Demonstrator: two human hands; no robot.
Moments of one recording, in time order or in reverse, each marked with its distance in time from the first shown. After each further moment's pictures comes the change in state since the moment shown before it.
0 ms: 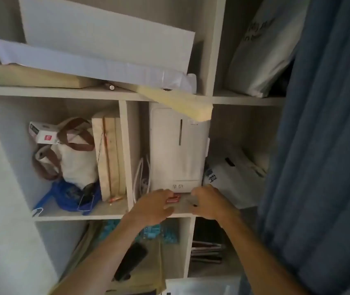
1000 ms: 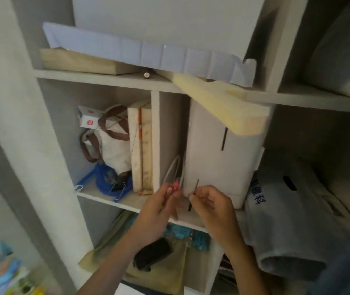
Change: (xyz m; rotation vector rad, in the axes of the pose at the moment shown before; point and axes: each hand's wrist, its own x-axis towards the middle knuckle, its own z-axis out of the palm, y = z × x) left_hand -0.056 0.001 -0.021 -0.767 0.527 -0.155; right_hand 0.025 -0.045 0.033 1.056 0.119 -0.196
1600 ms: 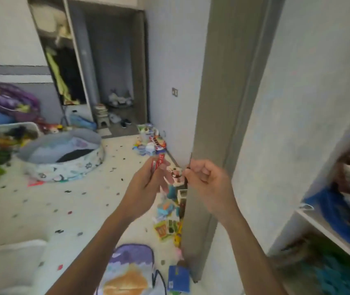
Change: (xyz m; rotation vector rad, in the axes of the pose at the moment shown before) left_hand -0.294 -0.005 -0.415 0.283 0.871 -0.227; right_hand -0.075 -0.177 0.478 0.397 -0.785 -0.231
